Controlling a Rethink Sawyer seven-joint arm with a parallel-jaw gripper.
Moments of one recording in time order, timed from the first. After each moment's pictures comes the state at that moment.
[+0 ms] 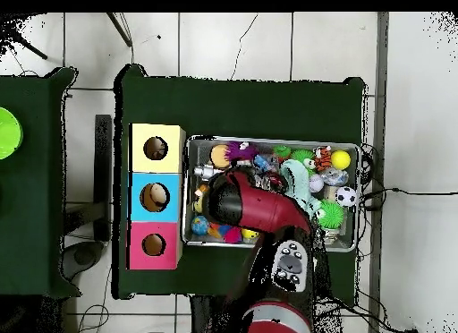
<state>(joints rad) -0.06 -0.48 -0.27 1.64 0.08 0.11 2.91</state>
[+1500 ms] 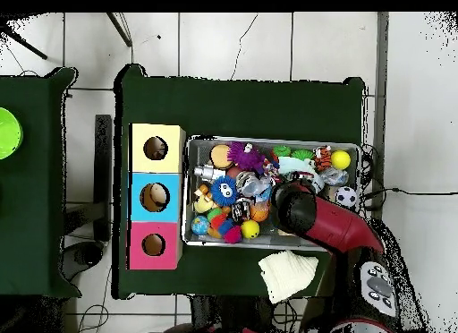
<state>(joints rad) -0.31 -0.50 -0.26 1.65 0.02 0.19 2.91</state>
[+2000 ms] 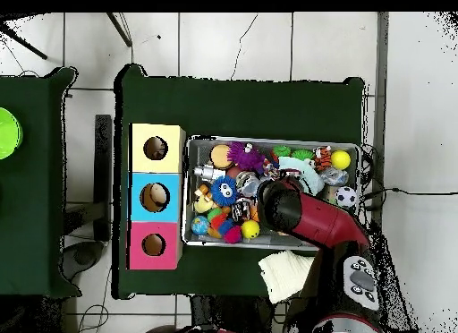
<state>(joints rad) -0.27 -0.50 -0.26 1.65 0.01 0.19 2.91</state>
